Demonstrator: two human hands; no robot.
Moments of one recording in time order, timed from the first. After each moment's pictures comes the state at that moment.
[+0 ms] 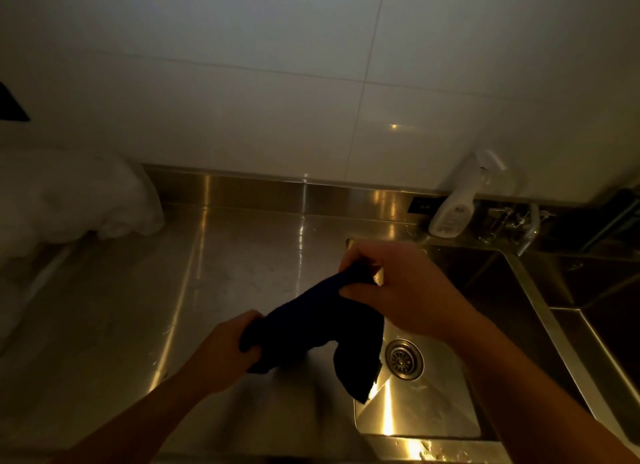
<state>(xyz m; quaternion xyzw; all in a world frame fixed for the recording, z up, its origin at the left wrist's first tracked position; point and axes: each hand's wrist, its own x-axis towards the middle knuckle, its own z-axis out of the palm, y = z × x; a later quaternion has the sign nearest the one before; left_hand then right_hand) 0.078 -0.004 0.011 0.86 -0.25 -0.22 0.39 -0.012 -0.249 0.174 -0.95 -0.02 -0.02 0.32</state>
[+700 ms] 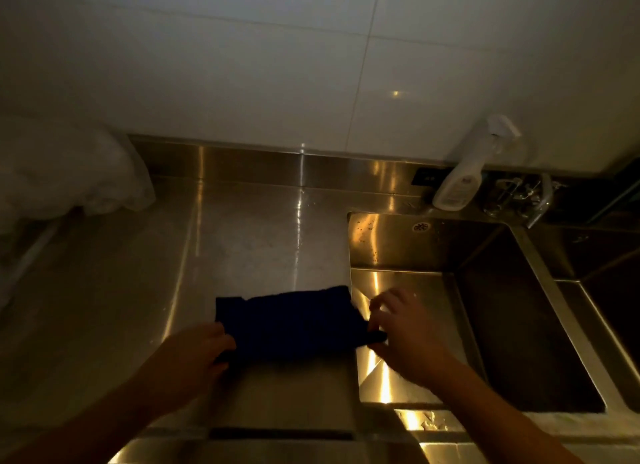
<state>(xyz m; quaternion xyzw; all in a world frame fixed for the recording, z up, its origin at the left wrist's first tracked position) 0.073 0.053 -0.015 0.89 -0.40 -0.16 0.10 -0.059 -0.278 0.012 -0.99 0.02 0.04 0.11</state>
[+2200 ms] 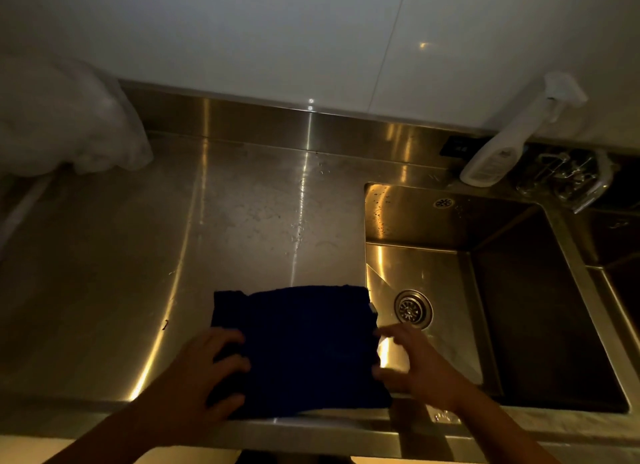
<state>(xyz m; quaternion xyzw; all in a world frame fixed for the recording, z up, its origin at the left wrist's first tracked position) 0.039 0.071 -0.062 0.86 -0.44 -0.20 0.16 -0.089 -0.285 -0.050 -0.87 0.16 0.23 0.40</state>
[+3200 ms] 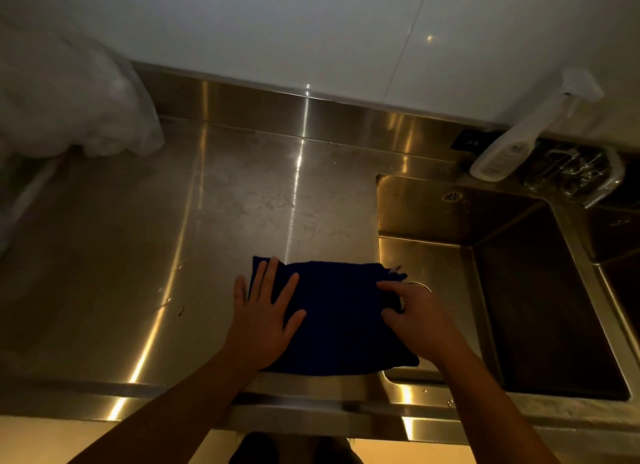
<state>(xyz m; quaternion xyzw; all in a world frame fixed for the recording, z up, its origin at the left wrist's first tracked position) 0.058 -0.008 -0.106 0.94 -0.30 -0.13 0.12 -0.032 -0.236 0.003 -0.90 0.26 0.16 0.33</state>
